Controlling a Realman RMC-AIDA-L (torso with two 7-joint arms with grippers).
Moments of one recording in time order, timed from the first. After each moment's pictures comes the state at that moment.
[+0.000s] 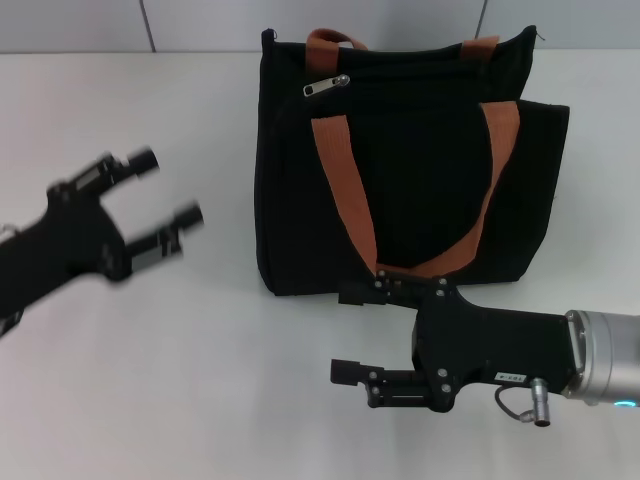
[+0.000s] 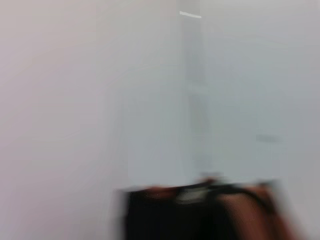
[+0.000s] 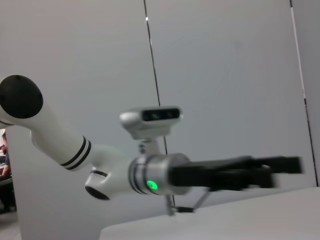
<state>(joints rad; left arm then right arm) -0.34 -2.07 0.58 0.43 1.66 1.67 -0.84 0.46 2.09 -1.29 -0.30 -1.37 -1.65 0.83</state>
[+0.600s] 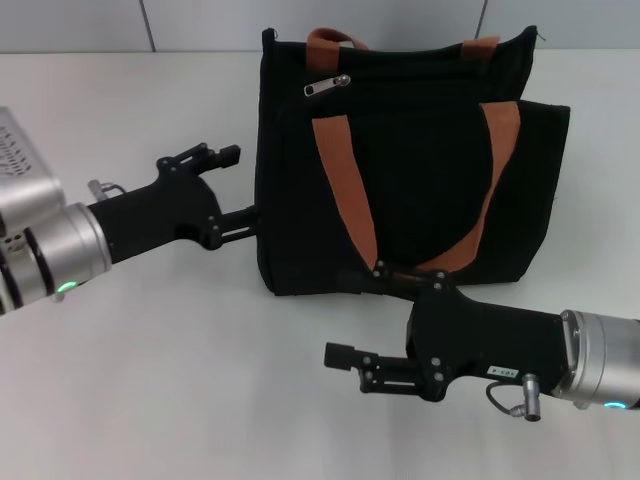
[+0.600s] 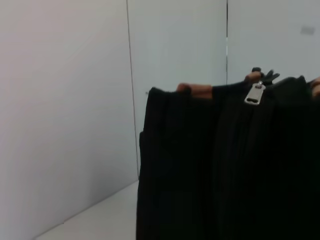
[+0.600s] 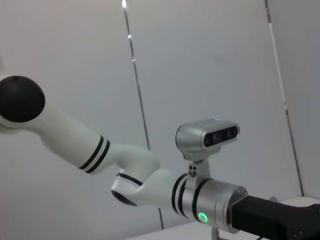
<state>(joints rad) -0.54 -2.08 0.83 0.35 1.63 1.26 -0.83 0.50 2.09 -1.31 -0.16 -1.28 -1.66 0.77</state>
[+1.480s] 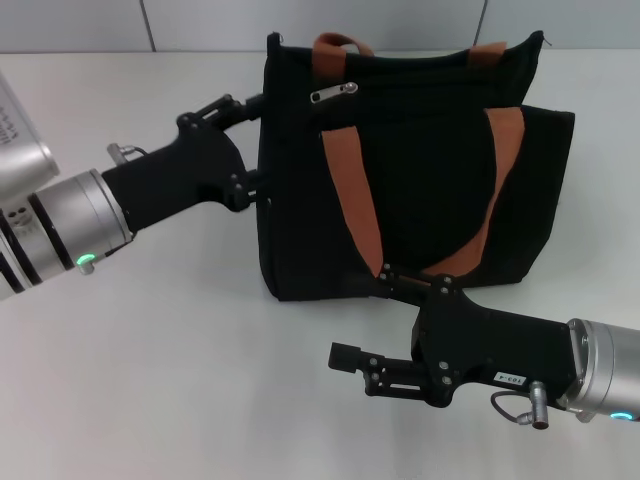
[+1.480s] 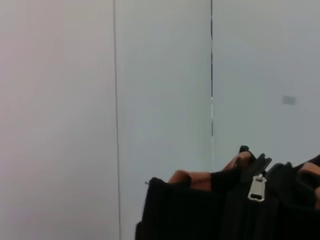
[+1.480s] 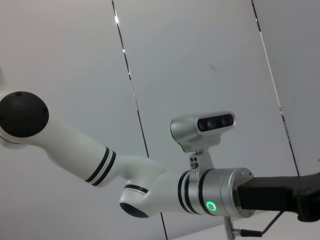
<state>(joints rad) -0.58 -2.08 0.87 0.30 1.47 1.36 -0.80 0.50 2.09 -1.30 -0.11 -1.26 -1.69 0.77</state>
